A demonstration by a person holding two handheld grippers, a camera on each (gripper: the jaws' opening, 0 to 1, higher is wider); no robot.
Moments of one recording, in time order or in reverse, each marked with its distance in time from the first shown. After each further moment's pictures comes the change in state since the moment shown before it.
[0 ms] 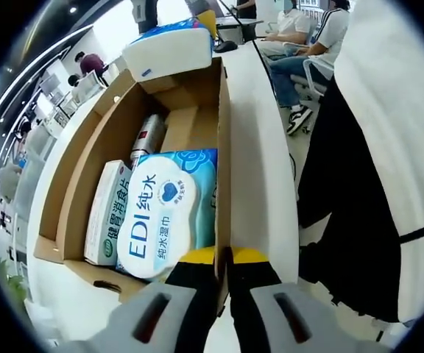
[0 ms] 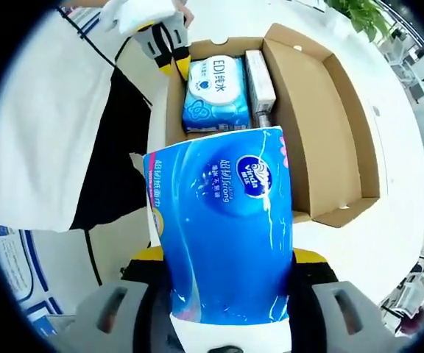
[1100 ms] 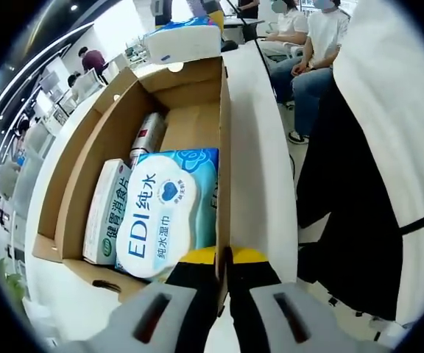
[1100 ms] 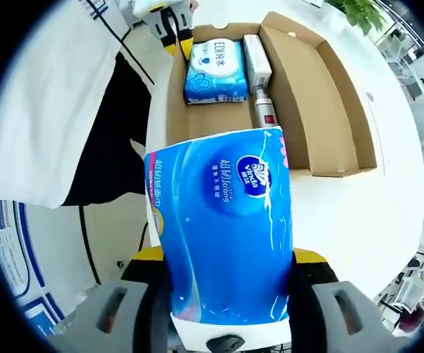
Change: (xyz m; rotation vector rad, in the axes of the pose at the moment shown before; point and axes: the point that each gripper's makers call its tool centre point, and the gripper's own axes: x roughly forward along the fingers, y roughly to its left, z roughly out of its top) left arm 0.002 0.000 -0.002 -0.013 0.005 -0.012; right arm -0.003 0.004 -0.050 -0.003 0.026 -0.018
